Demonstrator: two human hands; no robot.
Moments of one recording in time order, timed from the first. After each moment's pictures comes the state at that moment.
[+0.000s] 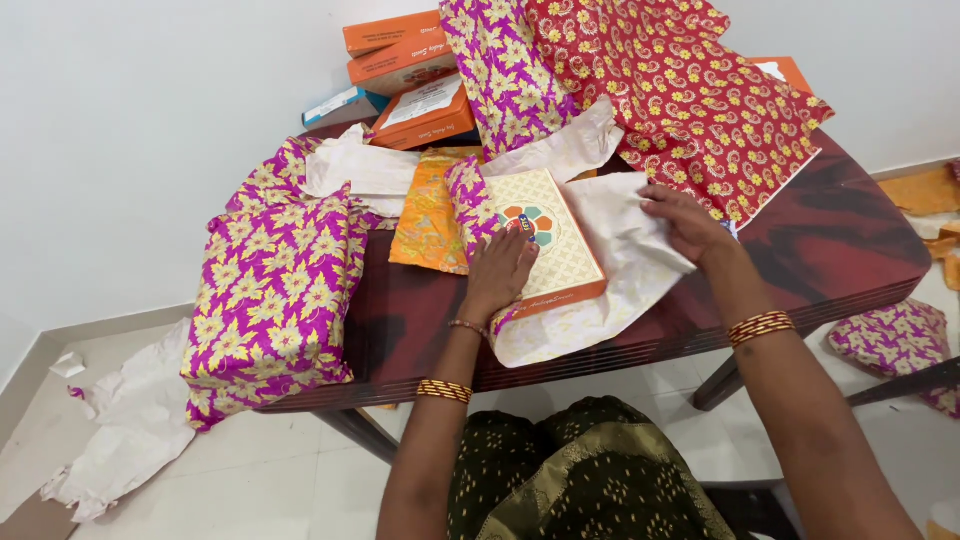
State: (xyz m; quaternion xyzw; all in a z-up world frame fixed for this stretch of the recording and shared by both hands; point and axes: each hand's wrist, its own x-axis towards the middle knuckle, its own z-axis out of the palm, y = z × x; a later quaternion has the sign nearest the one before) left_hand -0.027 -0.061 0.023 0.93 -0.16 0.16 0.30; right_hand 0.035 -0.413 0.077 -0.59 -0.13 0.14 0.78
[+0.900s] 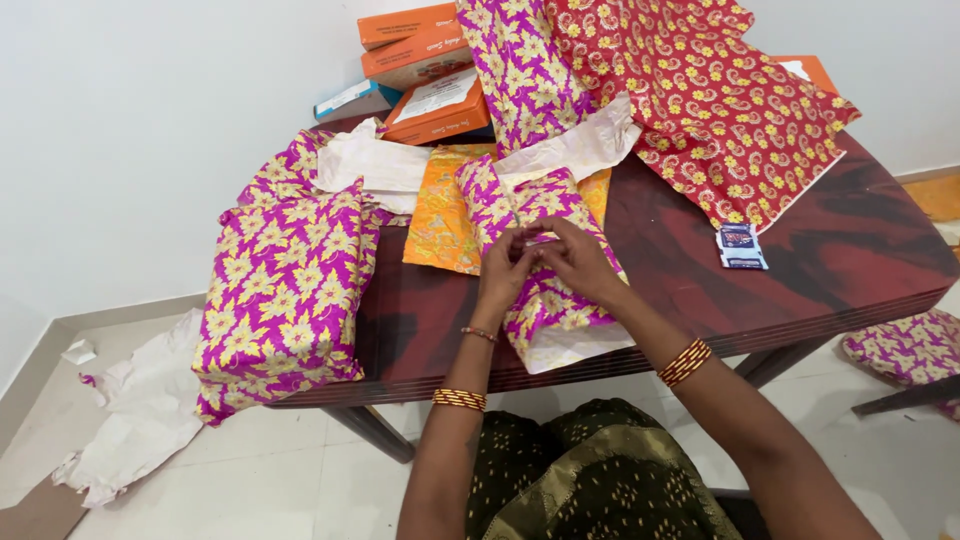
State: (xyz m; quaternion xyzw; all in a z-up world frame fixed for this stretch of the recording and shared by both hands) left_hand -0.039 -0.065 0.035 0.70 -0.13 0.14 0.68; right_hand -0.047 -0.234 0.090 -0.73 -0.34 -0.02 0.59
